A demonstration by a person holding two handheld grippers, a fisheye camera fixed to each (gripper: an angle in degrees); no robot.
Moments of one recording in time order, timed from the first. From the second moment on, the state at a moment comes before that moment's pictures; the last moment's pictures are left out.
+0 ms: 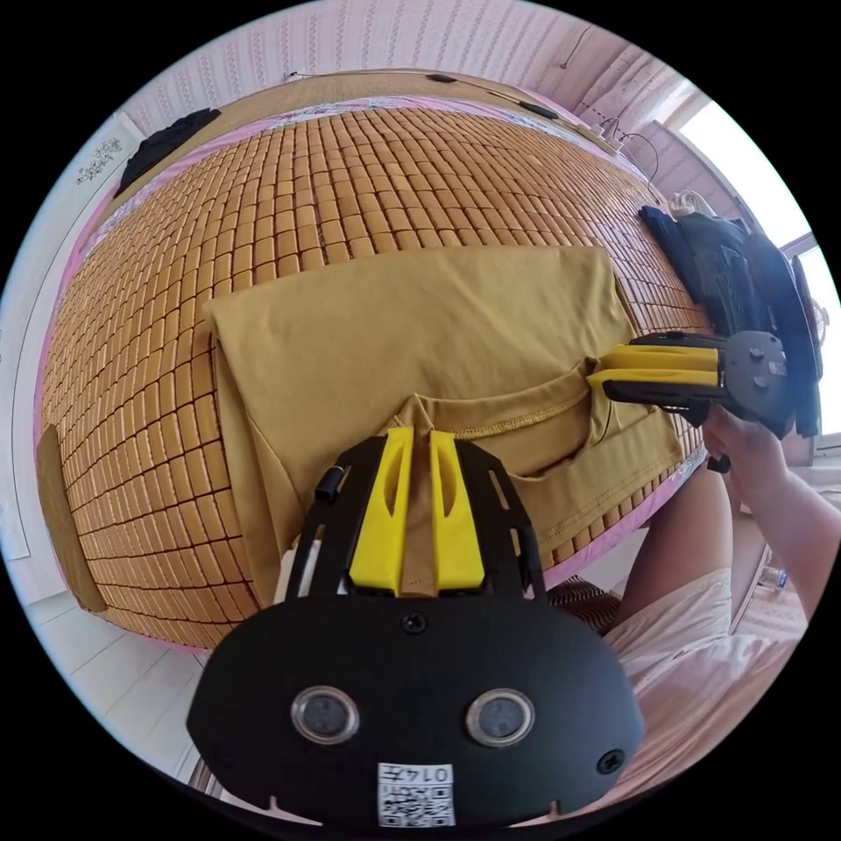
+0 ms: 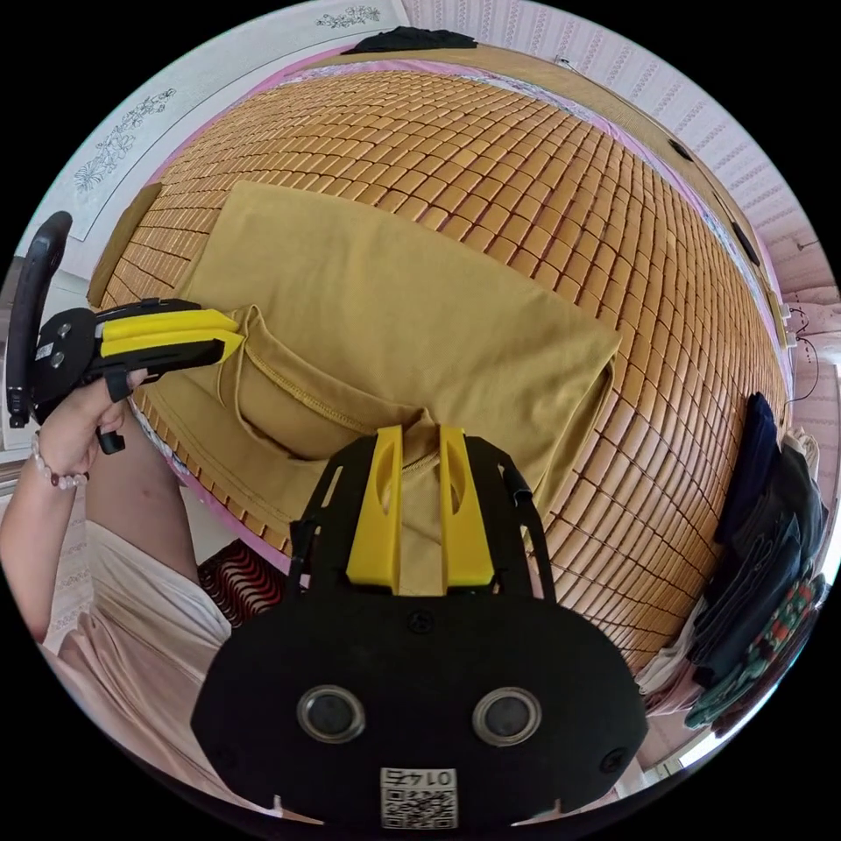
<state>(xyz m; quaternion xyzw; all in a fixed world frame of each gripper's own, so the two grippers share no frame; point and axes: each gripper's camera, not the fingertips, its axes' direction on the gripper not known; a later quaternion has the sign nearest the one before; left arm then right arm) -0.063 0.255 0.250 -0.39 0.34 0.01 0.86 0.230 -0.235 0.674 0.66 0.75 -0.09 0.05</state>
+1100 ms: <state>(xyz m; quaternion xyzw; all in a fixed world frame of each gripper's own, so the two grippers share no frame) -0.034 0.314 0.179 -0.31 0.39 0.06 0.86 0.223 -0.331 0.739 0.51 0.85 -0.10 0.03</state>
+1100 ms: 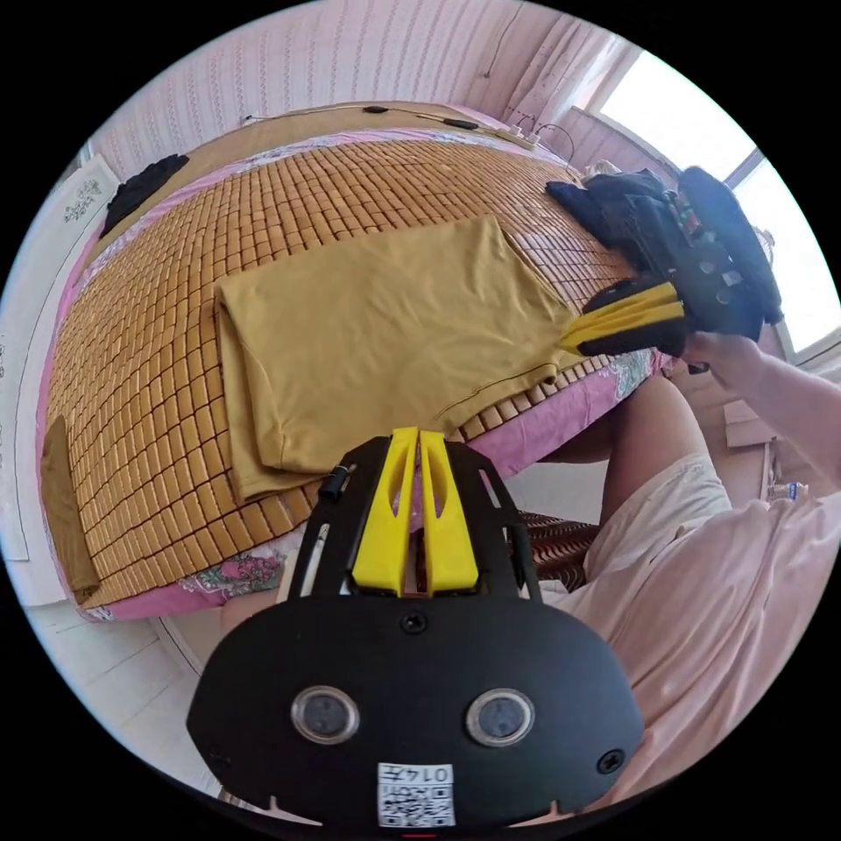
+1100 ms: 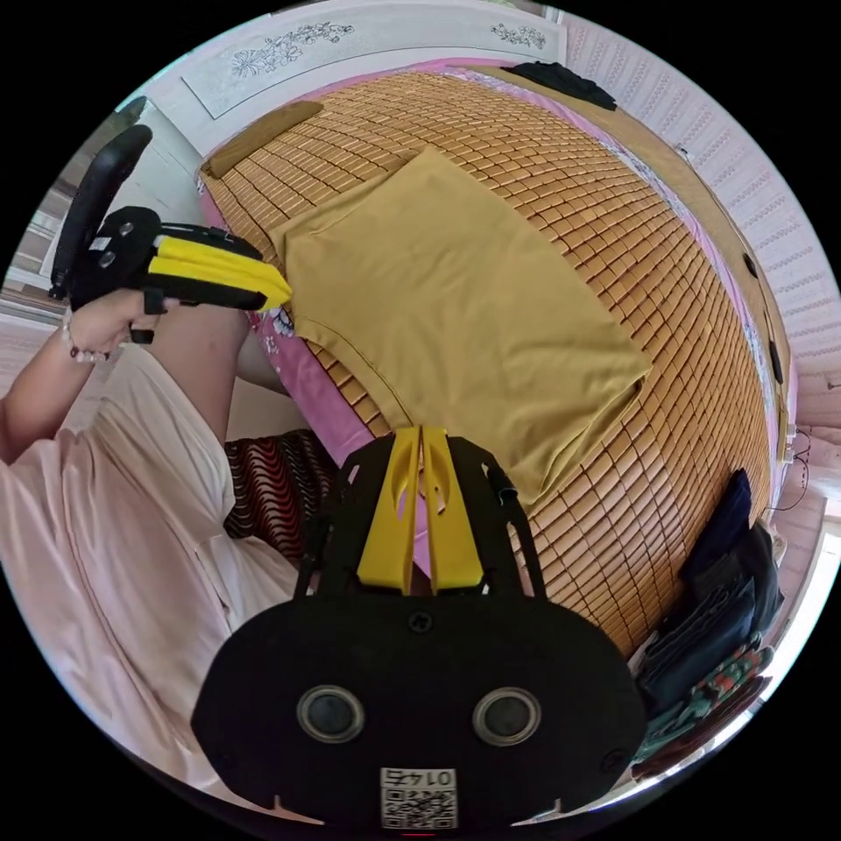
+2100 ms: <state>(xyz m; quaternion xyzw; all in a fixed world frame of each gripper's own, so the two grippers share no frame) 0.071 0.351 0.218 -0.30 0.43 0.13 0.84 -0.050 -0.357 0.672 0.49 0.87 0.05 0.08</state>
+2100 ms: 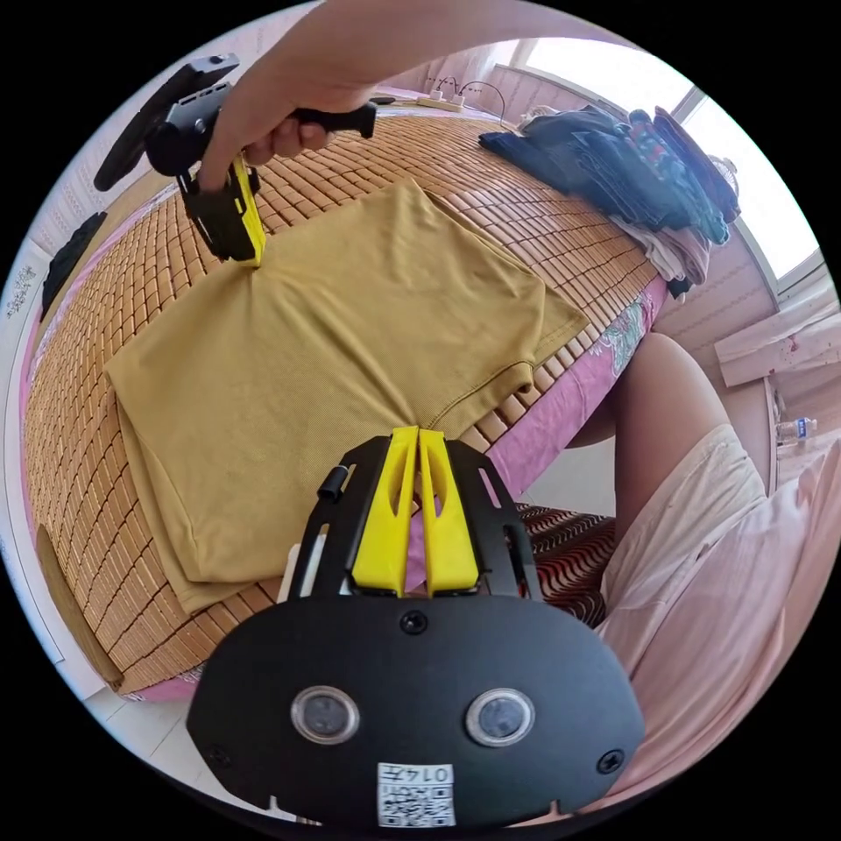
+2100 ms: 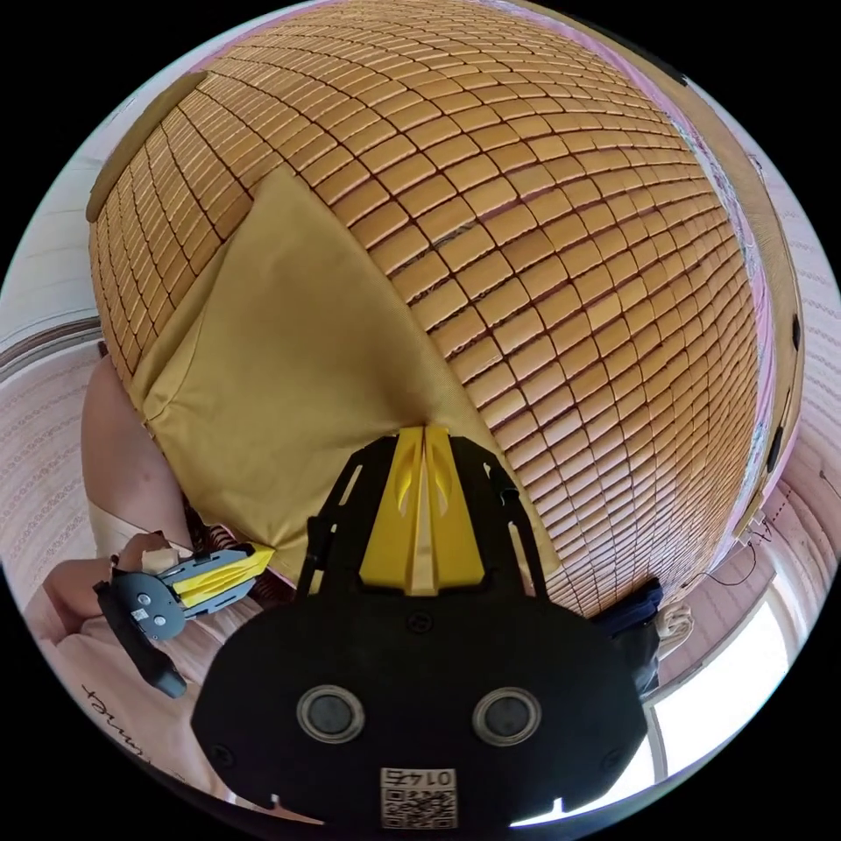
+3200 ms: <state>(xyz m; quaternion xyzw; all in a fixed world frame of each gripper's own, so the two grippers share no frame) 0.184 0.334 0.150 -0.19 0.51 0.23 0.81 0.427 -0.035 0.500 0.72 0.58 -0.33 0.19</state>
